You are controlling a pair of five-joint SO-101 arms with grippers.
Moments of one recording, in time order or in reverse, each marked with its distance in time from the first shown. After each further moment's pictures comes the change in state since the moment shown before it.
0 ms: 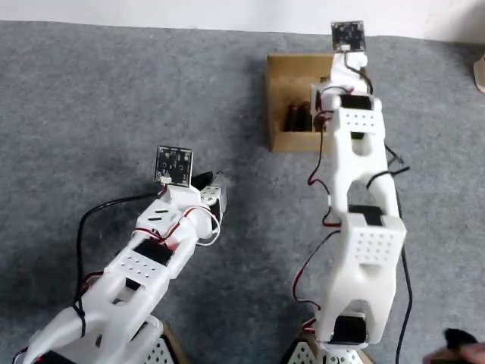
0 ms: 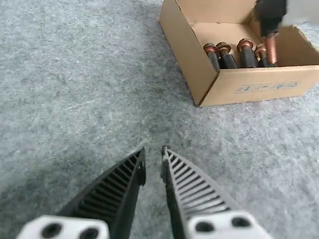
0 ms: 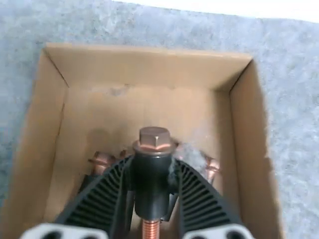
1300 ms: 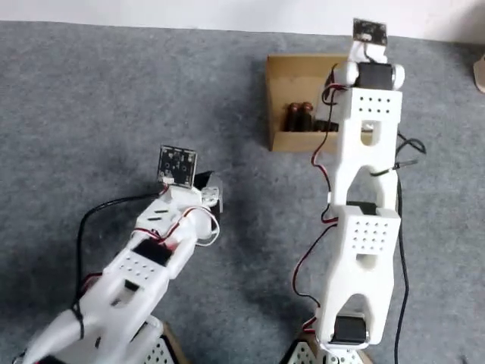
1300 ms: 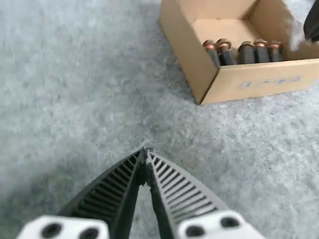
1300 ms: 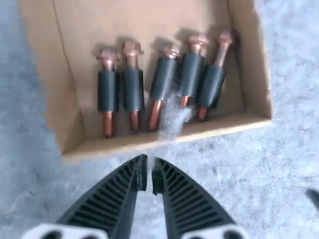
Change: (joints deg) left arm 0.4 -3.0 -0.1 3.0 -4.3; right arm 0.3 6.1 -43.8 60.6 -14.2
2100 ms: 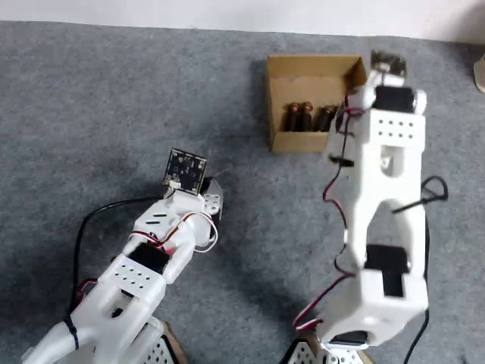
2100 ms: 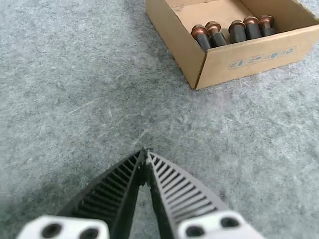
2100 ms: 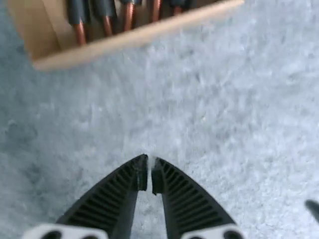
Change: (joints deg) left arm 0.7 -5.3 0.3 7.6 -5.4; right arm 1.7 -38.1 58.1 -7.5 -2.1
